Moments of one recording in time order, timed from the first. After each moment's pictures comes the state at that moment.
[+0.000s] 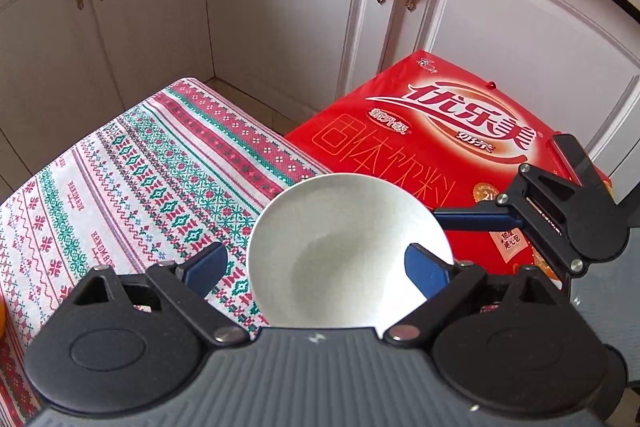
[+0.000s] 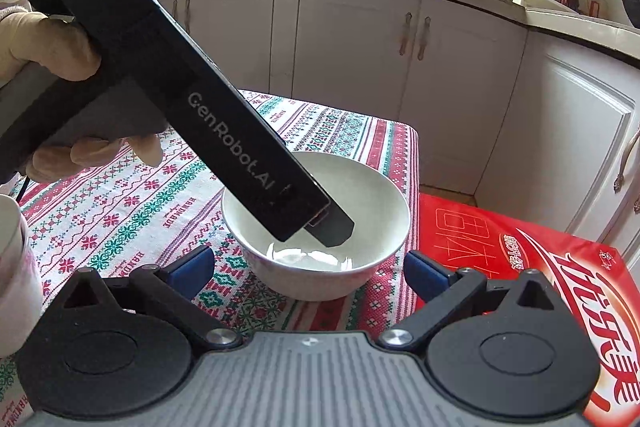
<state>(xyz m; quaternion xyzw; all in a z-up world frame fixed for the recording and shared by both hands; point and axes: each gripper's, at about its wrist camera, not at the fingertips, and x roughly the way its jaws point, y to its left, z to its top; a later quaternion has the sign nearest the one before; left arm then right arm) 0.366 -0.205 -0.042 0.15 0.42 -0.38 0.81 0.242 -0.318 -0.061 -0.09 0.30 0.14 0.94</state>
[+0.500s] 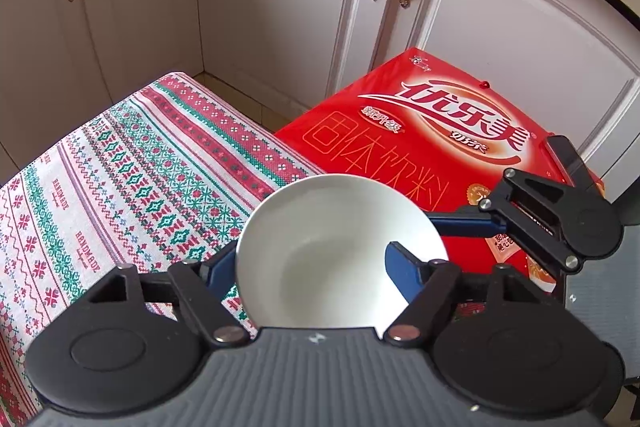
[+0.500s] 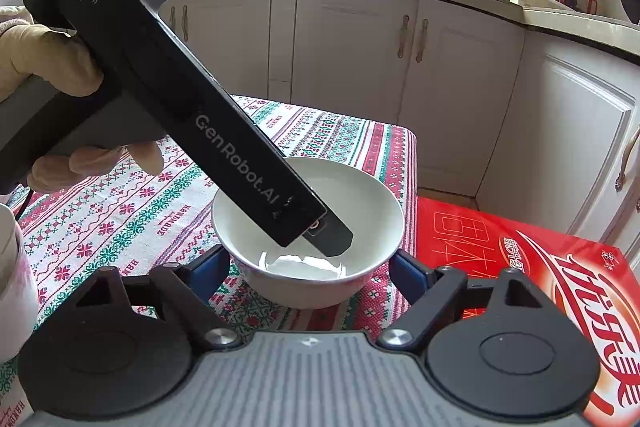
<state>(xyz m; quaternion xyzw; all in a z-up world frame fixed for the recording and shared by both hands) 0.371 -0.208 -0.046 0.14 0.43 -0.39 0.80 0.245 -0.321 -0.060 -0.08 0.30 0.14 0.94</state>
